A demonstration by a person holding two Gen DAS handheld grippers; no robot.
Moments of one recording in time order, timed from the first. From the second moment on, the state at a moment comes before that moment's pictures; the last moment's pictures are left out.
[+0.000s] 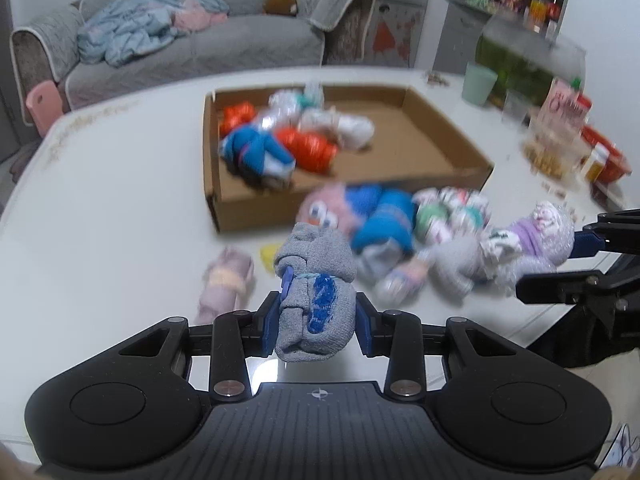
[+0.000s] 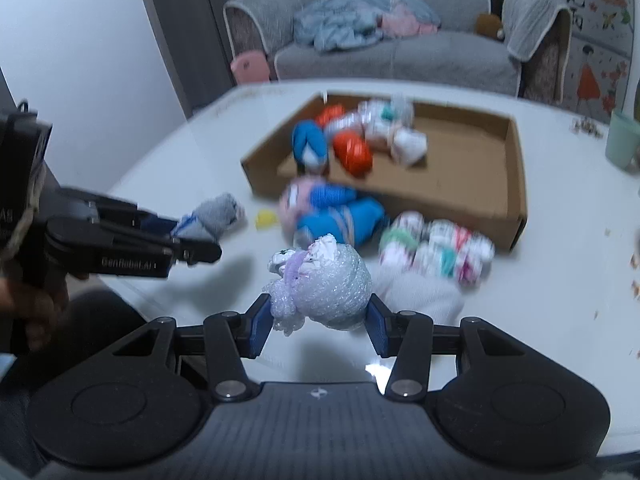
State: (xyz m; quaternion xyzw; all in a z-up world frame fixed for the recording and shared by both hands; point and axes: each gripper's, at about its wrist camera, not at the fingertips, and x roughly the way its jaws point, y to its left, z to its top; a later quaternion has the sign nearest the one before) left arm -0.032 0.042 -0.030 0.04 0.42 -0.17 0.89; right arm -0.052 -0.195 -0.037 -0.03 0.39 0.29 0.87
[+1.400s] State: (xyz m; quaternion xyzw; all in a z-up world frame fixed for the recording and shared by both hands) left arm 0.218 -0.085 -0.087 0.06 0.43 -0.16 0.89; right arm 0.196 -0.211 -0.044 -0.04 0.38 0.27 0.88
